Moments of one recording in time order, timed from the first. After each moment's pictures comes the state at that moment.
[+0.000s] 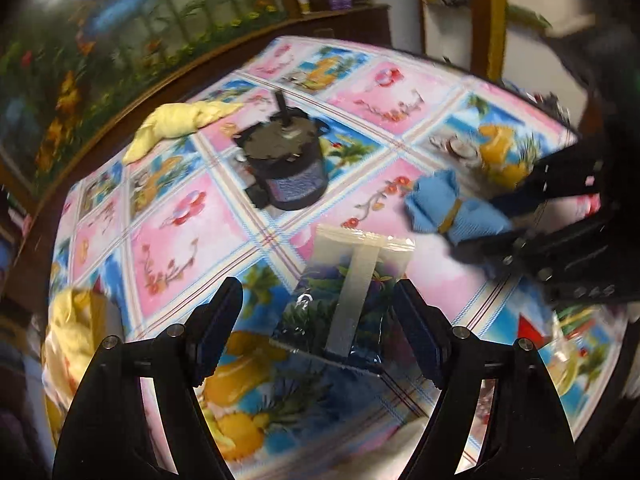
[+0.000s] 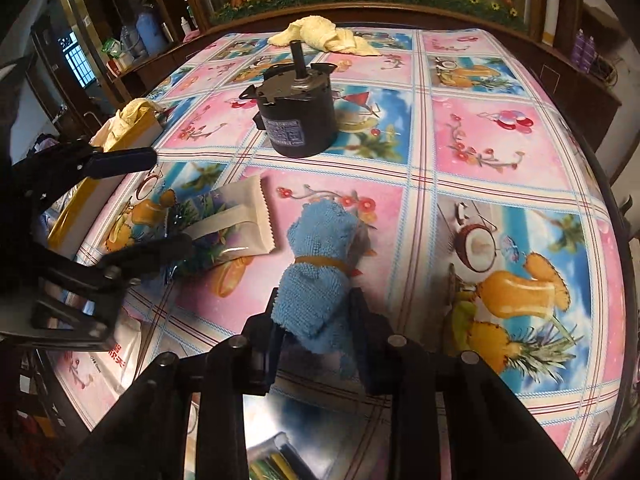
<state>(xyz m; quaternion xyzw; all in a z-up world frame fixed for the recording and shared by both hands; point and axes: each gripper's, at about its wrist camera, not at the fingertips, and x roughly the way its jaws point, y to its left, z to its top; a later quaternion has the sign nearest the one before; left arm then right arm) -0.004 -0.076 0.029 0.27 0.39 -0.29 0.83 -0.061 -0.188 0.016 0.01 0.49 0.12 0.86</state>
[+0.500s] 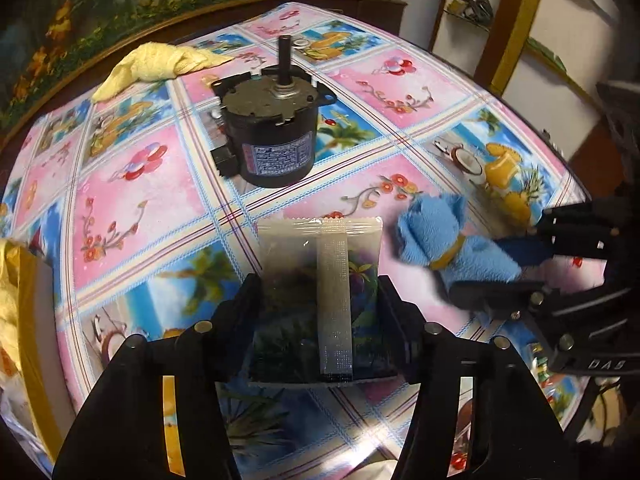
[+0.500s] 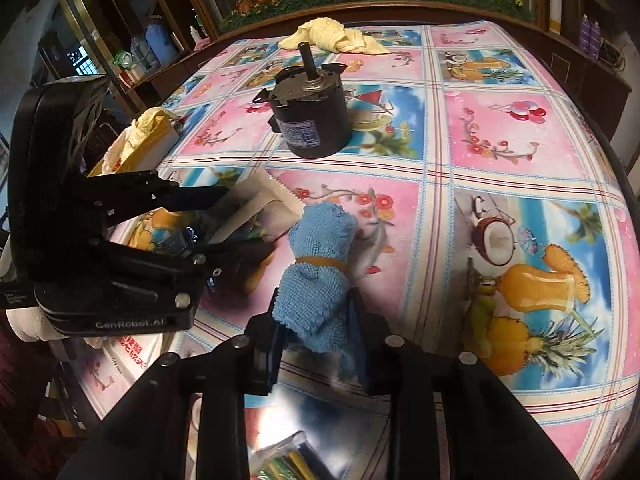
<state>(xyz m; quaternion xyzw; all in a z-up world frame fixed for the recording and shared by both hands) 0.023 -0.074 0.013 0.14 0.47 -0.30 0.82 -0.064 -0.186 0.015 0.05 0.49 0.16 0.86</state>
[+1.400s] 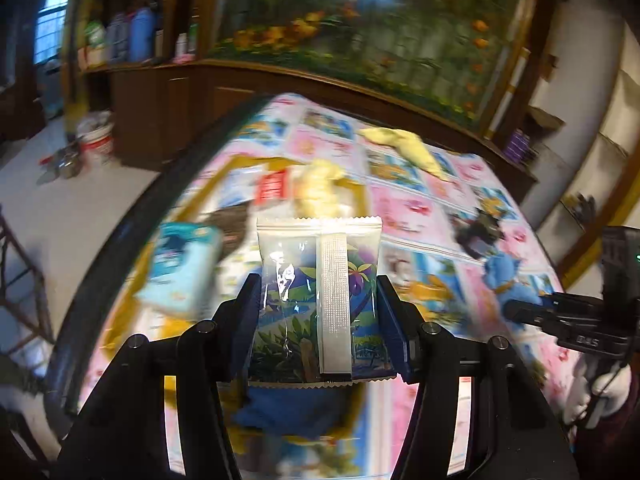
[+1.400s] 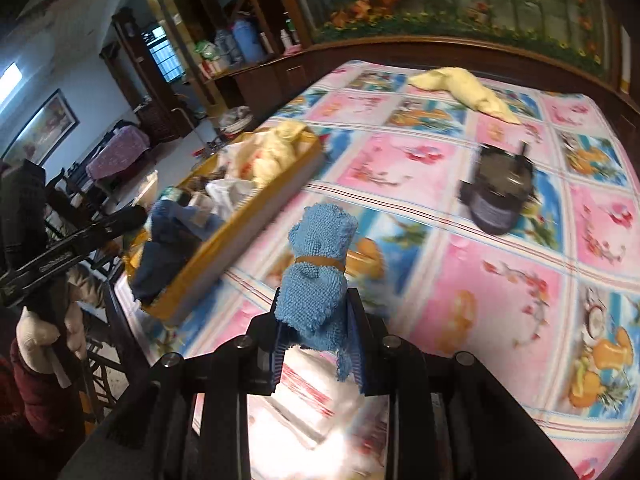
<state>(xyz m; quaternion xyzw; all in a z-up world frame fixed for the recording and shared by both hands) -0.089 0.202 0.089 -0.11 0.36 -0.05 0.92 -0.074 -0.061 0.074 0.01 0.44 0.28 0.85</state>
